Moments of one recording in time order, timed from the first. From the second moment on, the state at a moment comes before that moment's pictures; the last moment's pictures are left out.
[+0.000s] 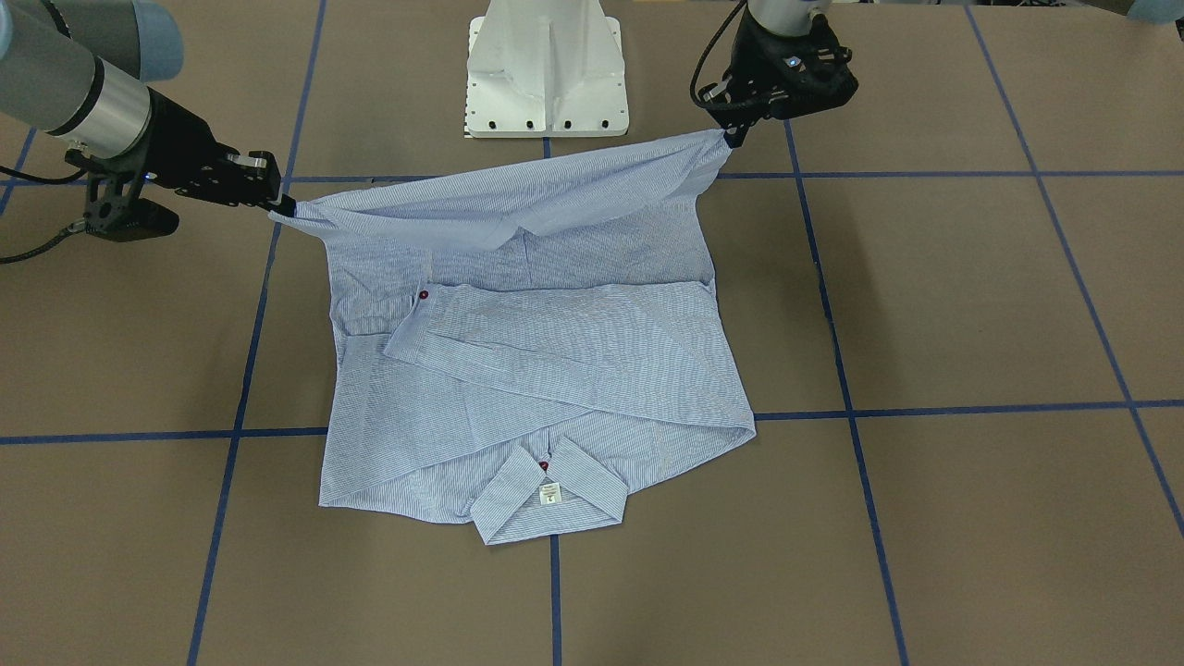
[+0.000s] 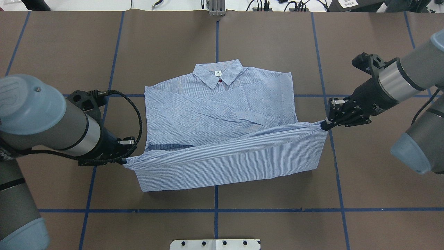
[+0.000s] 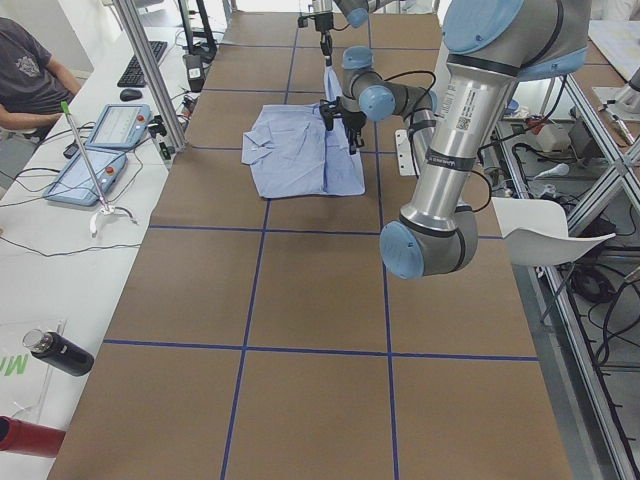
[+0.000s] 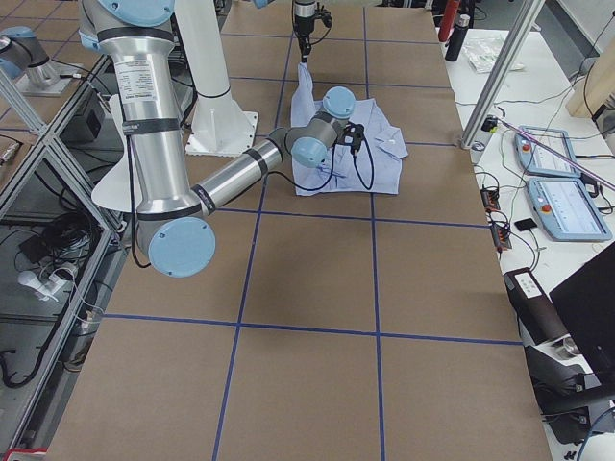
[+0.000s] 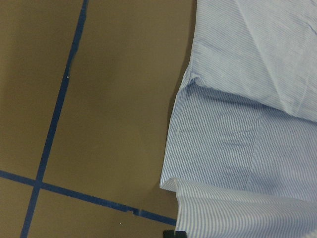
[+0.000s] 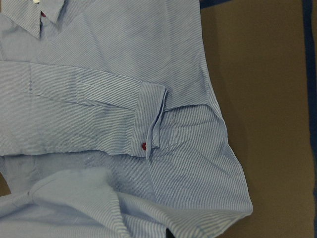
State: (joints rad) left arm -0.57 -1.97 -2.24 -1.27 -1.97 -1.49; right arm 0.91 -1.37 1.95 -1.22 2.51 1.23
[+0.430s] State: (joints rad) left arm -0.64 -2.05 -2.11 -1.33 -1.97 -1.48; right arm 0.95 -1.21 1.81 -1.22 2.50 1.22
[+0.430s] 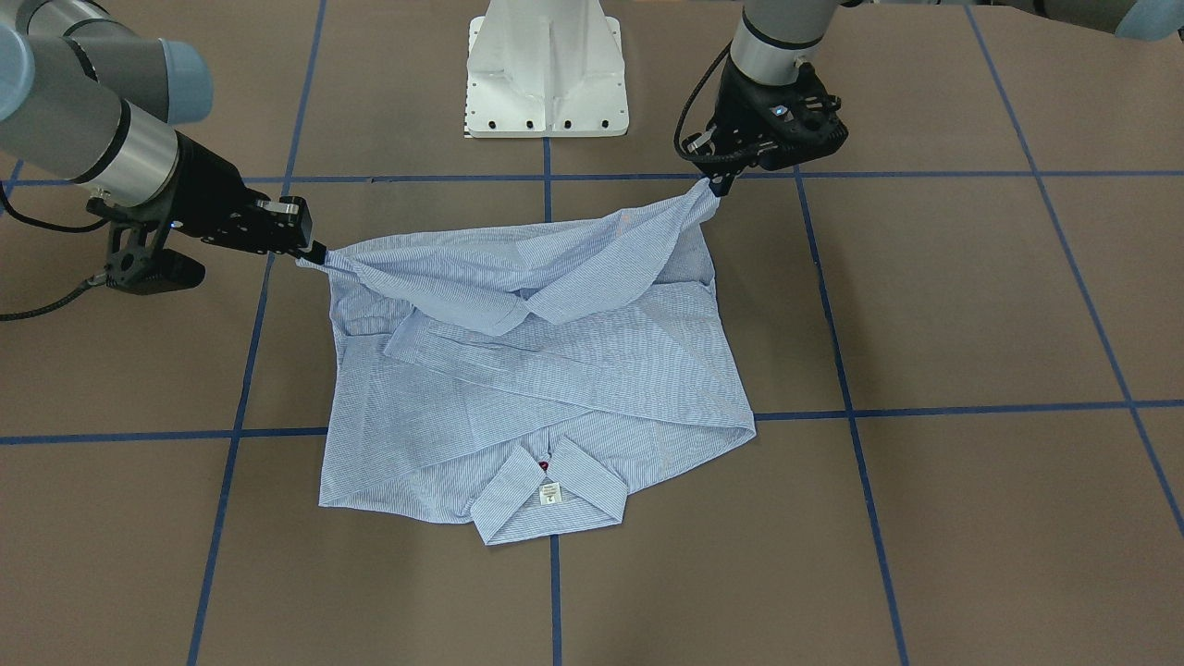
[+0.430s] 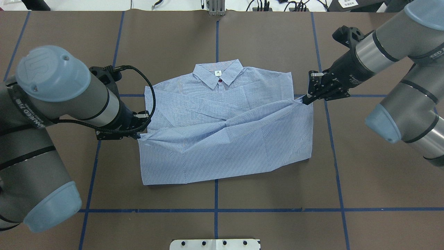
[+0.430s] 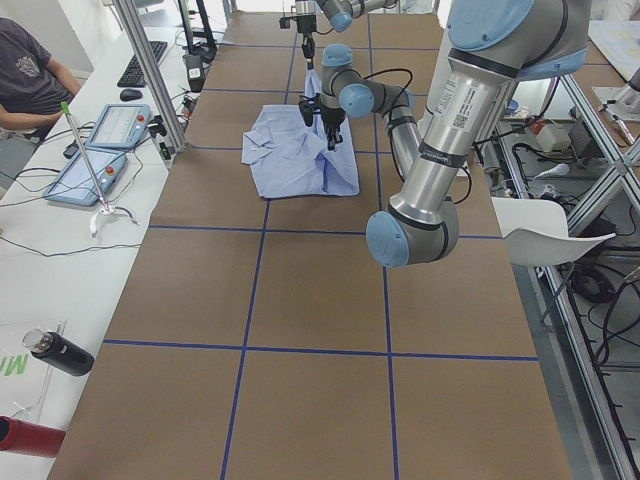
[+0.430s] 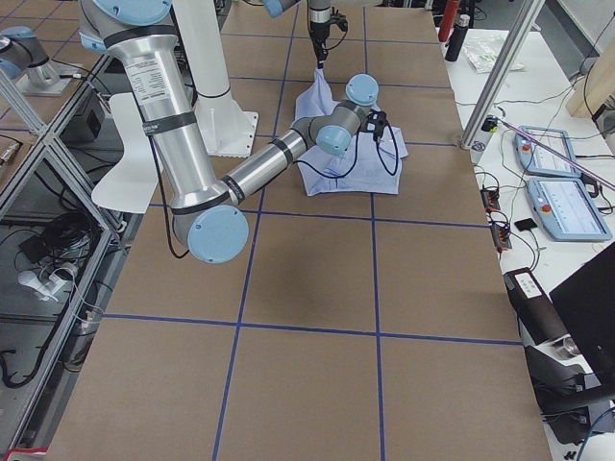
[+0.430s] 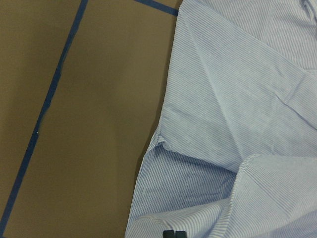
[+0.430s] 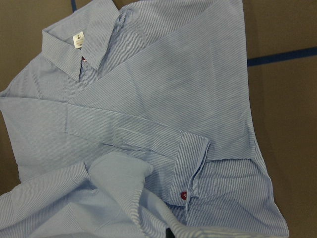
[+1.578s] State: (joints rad) left arm -0.83 -2.12 -1.78 -1.66 -2.02 -1.37; right arm 1.04 -0.92 1.45 -1.21 2.46 1.21
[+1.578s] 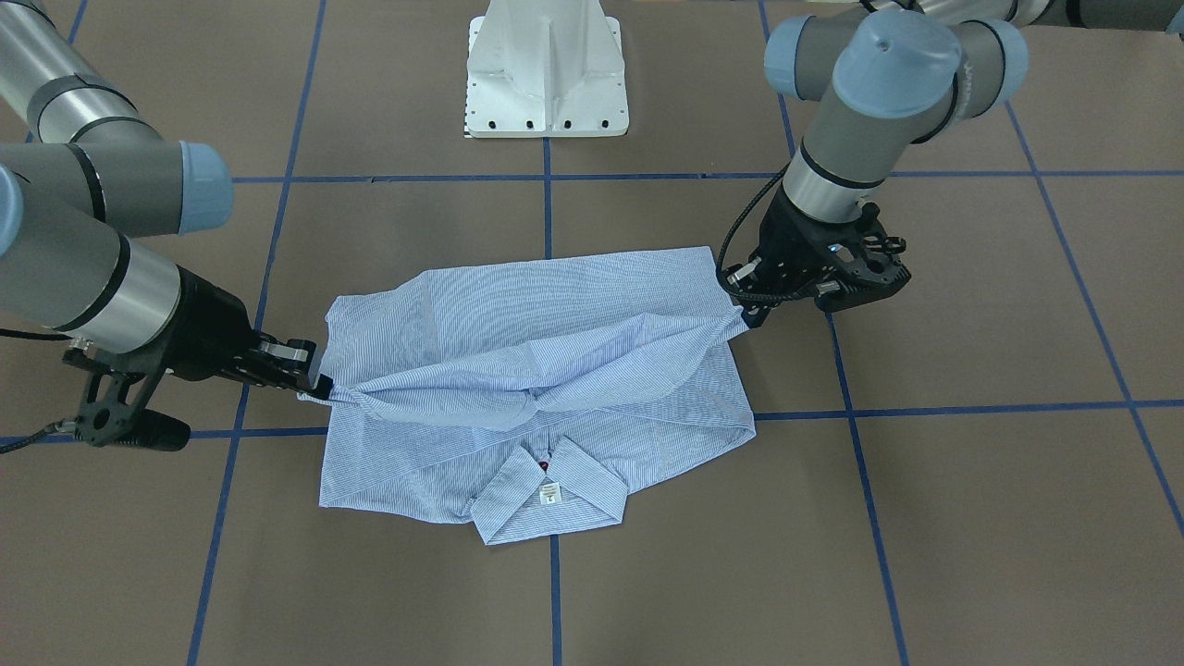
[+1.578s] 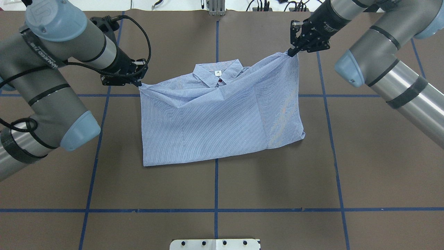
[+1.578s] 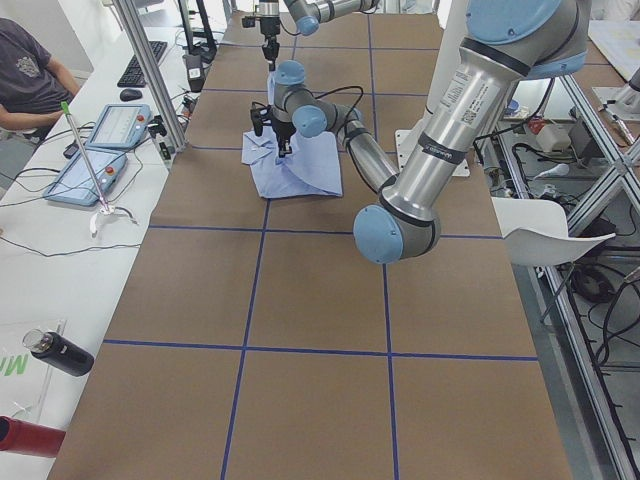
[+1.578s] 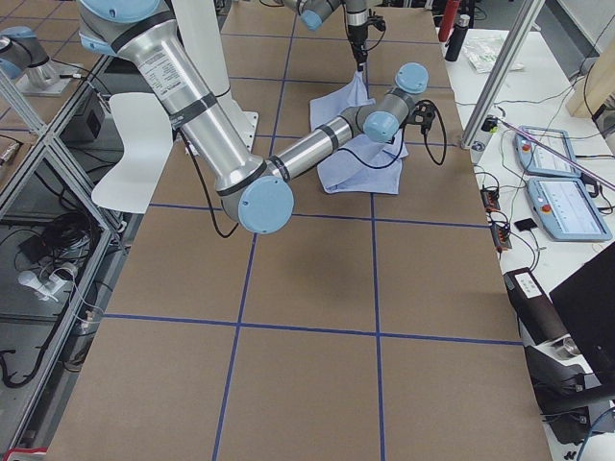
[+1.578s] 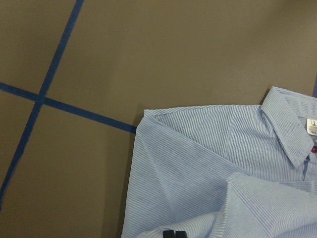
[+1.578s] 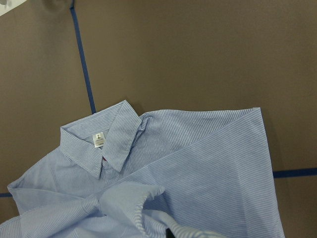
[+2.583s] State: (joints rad) left arm -0.89 -2.19 -1.42 -1.98 -2.03 -1.37; right arm 1.02 -0.83 1.17 -1.08 2.41 1.21
